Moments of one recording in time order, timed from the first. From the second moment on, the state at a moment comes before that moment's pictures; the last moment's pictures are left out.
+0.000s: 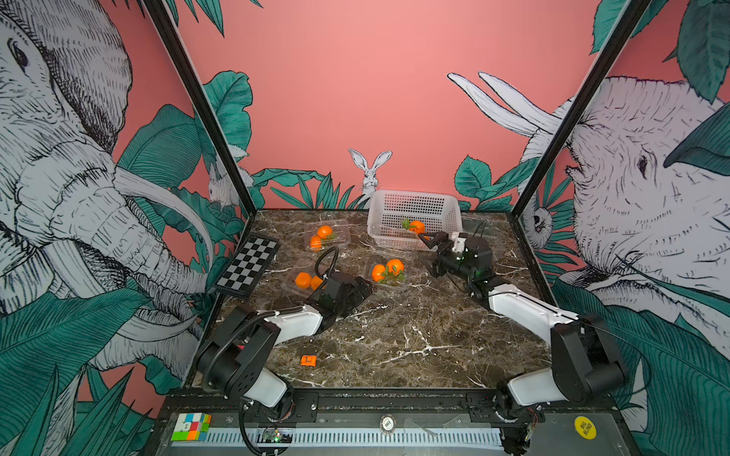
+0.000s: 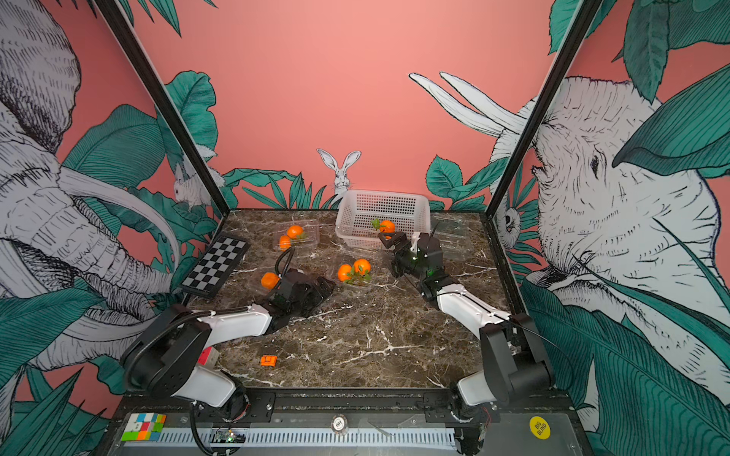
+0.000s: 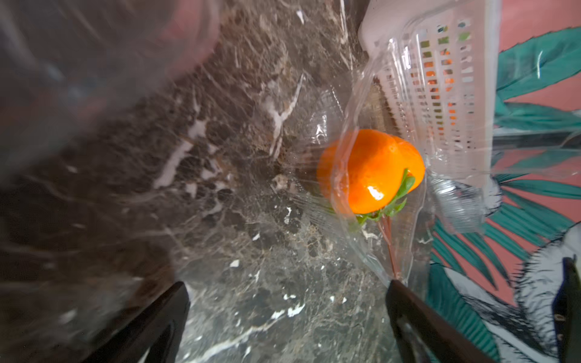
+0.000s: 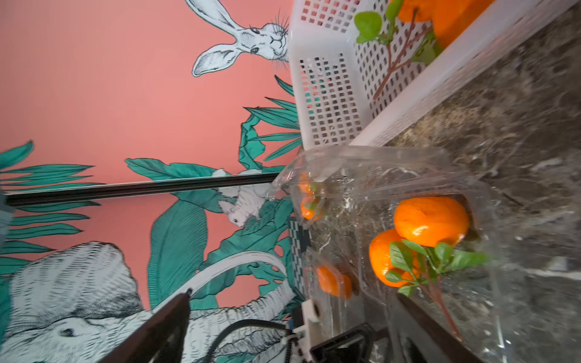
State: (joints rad) left arm -0.59 1.44 0.62 0.12 0.03 -1.09; right arm 0.35 1.41 0.86 0.24 -0.42 1.28
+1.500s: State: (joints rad) left arm -0.75 2.03 1.26 0.16 0.39 -0.98; right arm 0.21 1.29 0.73 -0.52 -0.08 0.55
